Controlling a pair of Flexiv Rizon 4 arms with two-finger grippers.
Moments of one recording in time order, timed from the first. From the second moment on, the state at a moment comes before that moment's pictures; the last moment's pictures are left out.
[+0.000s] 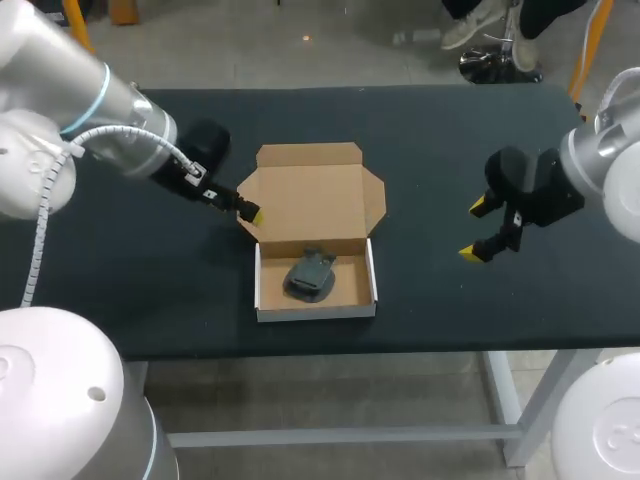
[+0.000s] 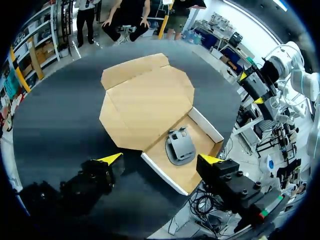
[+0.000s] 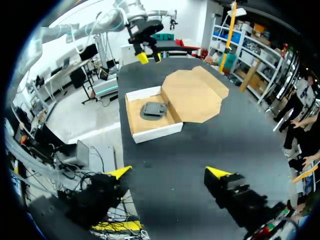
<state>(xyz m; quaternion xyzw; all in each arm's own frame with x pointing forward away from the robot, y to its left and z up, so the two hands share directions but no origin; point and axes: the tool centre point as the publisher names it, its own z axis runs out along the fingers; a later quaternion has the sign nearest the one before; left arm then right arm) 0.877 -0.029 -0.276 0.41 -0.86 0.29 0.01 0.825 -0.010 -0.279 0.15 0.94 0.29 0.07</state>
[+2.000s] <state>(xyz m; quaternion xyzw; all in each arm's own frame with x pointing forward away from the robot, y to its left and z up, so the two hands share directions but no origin) 0.979 0.003 -0.334 0.30 -0.86 0.42 0.07 0.881 0.043 -0.215 0.01 0.98 0.22 0.03</state>
